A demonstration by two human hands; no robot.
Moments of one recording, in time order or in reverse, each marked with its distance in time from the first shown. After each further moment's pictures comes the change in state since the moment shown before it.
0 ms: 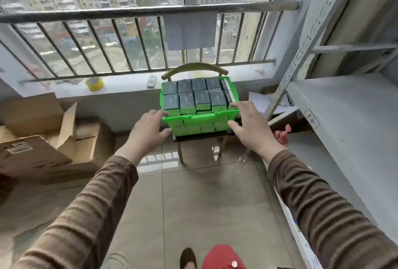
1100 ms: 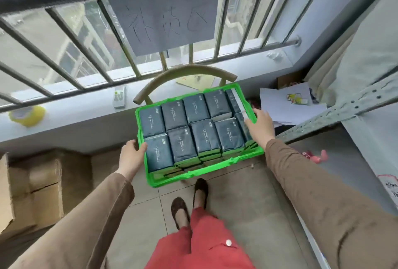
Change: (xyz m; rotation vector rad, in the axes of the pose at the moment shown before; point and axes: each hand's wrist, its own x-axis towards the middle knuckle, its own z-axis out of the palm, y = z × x) left_hand 0.366 -0.206 0.175 -0.430 -0.213 -0.665; right_hand 0.364 0.209 0.195 0.147 -0.099 0.756
